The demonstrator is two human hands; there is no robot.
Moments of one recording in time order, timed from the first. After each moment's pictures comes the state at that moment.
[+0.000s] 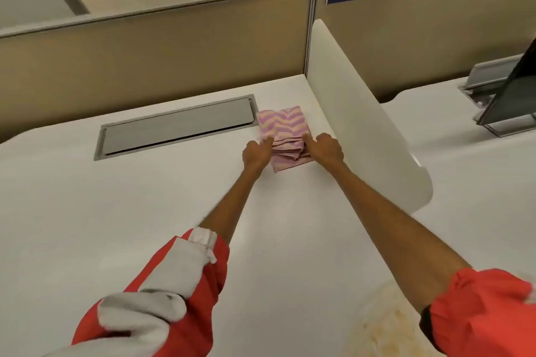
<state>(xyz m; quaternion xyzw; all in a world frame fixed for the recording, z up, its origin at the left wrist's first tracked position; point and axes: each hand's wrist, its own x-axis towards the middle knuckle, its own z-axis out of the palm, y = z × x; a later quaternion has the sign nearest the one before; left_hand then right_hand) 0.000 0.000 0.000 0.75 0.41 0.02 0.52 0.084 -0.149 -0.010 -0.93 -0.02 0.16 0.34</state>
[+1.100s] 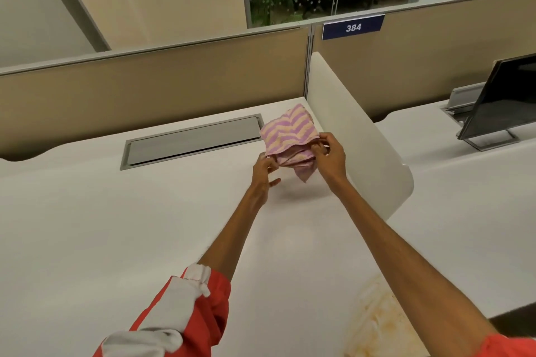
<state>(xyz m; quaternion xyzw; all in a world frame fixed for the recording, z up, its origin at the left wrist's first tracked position) -0.078 -0.026 0.050 0.55 0.30 0.05 0.78 -0.001 -0.170 0.061 -0.79 -0.11 0.00 0.60</state>
